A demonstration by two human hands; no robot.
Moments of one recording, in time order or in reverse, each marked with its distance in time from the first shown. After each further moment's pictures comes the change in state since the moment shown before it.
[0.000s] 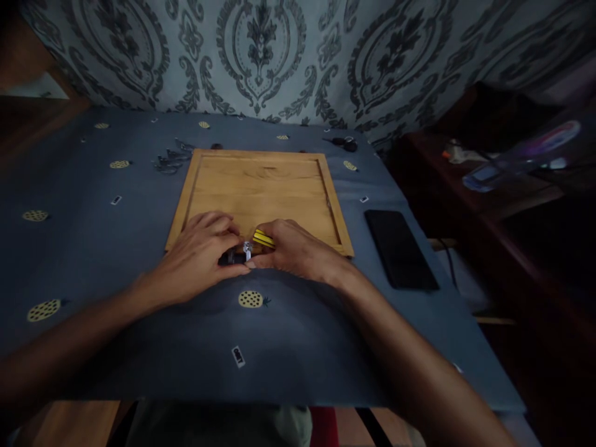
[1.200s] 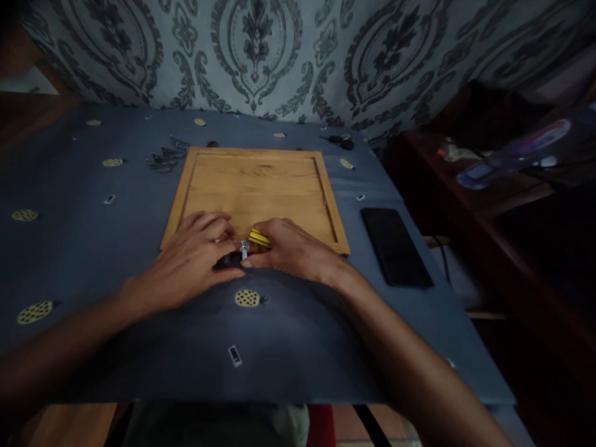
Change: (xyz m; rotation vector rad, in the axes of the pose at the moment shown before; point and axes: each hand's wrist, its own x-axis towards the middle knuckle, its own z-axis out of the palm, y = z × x) left_hand -0.005 0.001 -0.001 0.083 0.005 0.074; right_hand -0.001 -0.001 0.000 -0.043 -0.005 0.003
